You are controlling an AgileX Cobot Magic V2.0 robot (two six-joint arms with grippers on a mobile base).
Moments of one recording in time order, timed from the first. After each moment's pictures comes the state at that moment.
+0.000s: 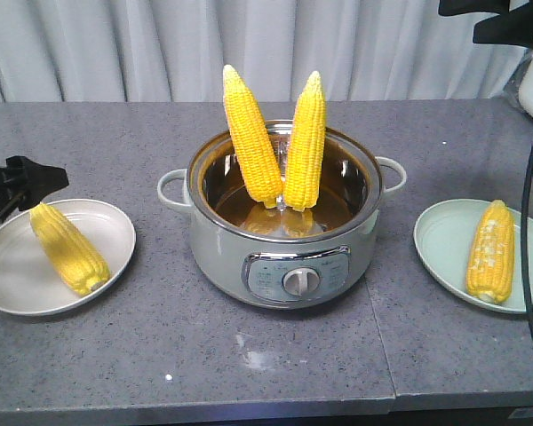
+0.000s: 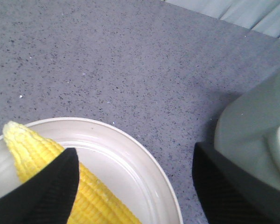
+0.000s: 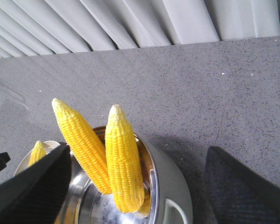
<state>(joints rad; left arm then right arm) 0.18 1.44 -0.88 1.78 -0.50 -2.05 -0.24 1.87 -2.08 0.88 1.25 -0.42</state>
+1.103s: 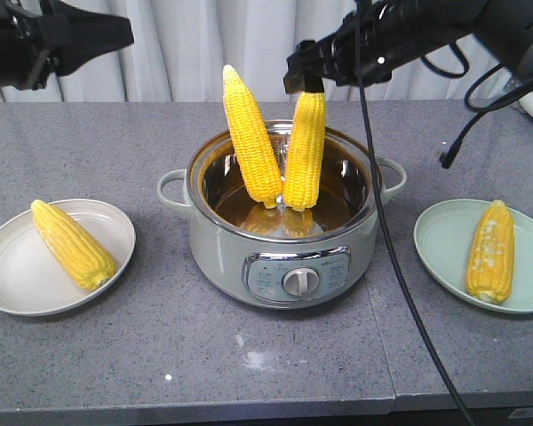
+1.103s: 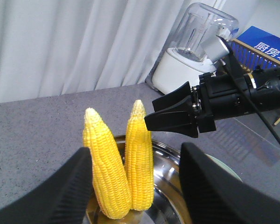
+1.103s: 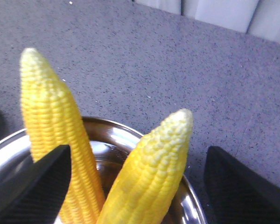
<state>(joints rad) -0.01 1.43 -1.31 1.79 -0.77 -2.14 0.27 2.00 -2.08 0.28 0.92 -0.26</state>
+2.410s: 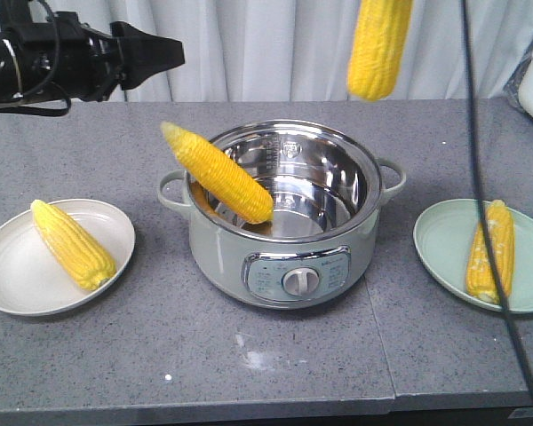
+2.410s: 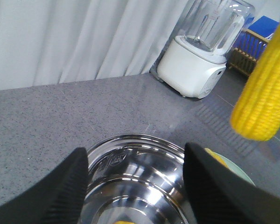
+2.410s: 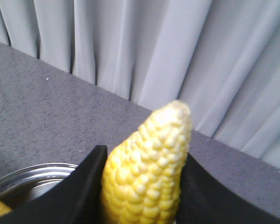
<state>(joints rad) -0.13 1.57 -1.38 1.79 -0.66 -2.13 0.27 1.69 -2.07 0.11 0.89 -0.30</state>
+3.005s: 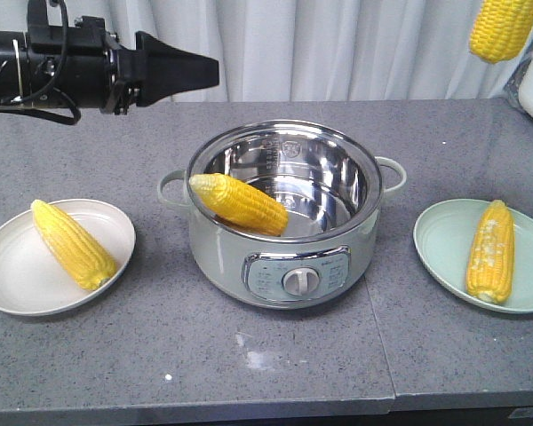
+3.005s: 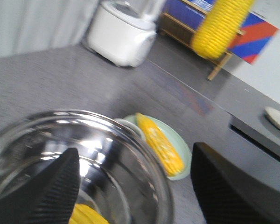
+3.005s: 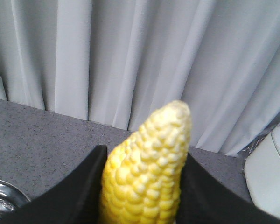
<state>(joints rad) -0.14 1.59 -1.43 1.79 -0.99 -2.14 0.07 1.59 -2.08 0.02 0.92 -0.25</state>
